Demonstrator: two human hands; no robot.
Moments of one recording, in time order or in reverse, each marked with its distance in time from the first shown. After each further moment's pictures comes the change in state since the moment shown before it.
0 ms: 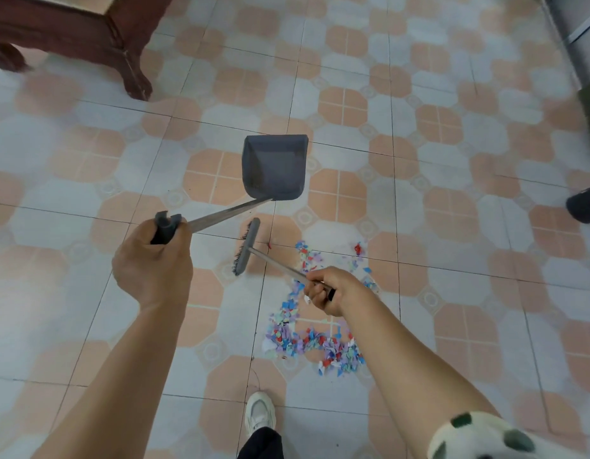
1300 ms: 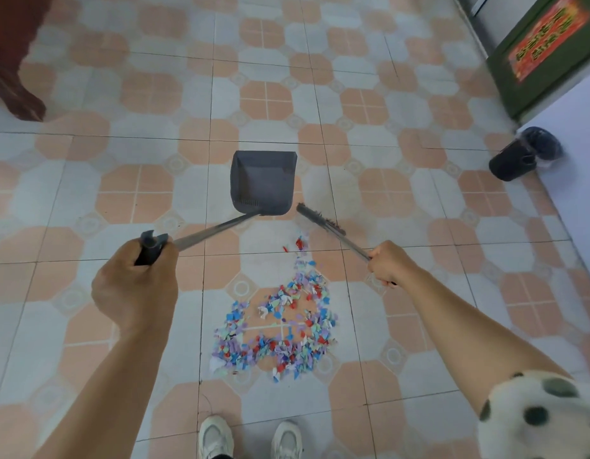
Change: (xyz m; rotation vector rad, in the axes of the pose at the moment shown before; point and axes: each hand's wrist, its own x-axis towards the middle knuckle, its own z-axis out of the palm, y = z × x) left_hand -0.125 0.039 0.112 0.120 -0.194 0.115; right_hand -0.049 -0.055 -0.275 -0.918 0.700 -0.346
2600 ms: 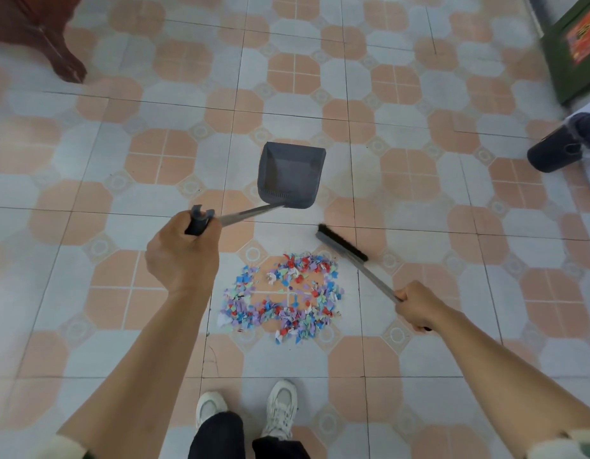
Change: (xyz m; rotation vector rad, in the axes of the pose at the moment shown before) left_hand -0.081 -0.014 0.008 0.107 0.004 0.036; right_hand -0.045 0.134 0.049 -0.114 -0.236 0.025
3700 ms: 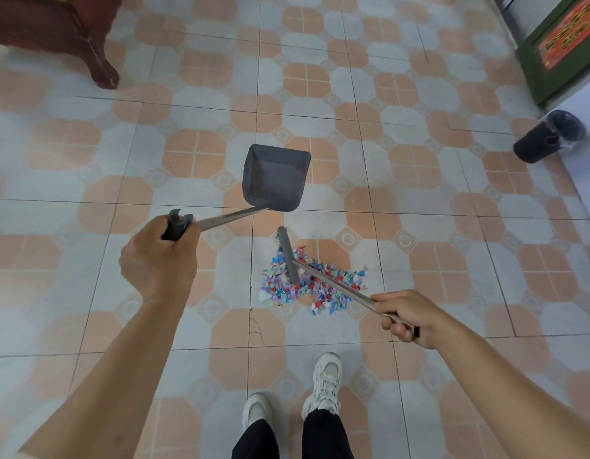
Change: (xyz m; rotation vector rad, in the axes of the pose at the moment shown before) left_hand 0.034 -0.119 -0.213 -0.011 -0.016 0.040; right_hand -0.202 -0.094 0.157 0.752 -0.136 0.053
